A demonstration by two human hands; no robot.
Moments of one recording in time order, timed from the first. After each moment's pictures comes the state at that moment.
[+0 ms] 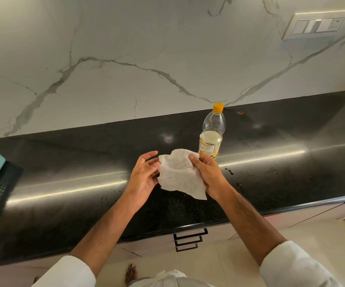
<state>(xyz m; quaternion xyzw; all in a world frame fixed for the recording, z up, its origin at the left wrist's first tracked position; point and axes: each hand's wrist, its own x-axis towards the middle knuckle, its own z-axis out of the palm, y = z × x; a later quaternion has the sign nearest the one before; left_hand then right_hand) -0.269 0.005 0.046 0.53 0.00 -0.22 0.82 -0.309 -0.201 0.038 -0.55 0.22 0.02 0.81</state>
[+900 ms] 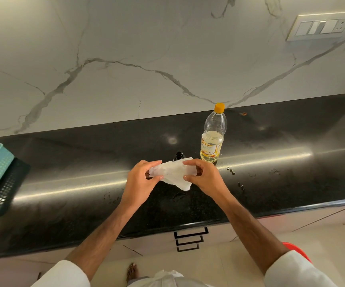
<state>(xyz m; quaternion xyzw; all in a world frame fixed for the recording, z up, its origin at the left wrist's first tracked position) -0.276 0.024 0.032 0.88 -0.19 0.03 0.44 -0.330 -0.204 0.031 -0.83 0.09 -0.01 0.54</state>
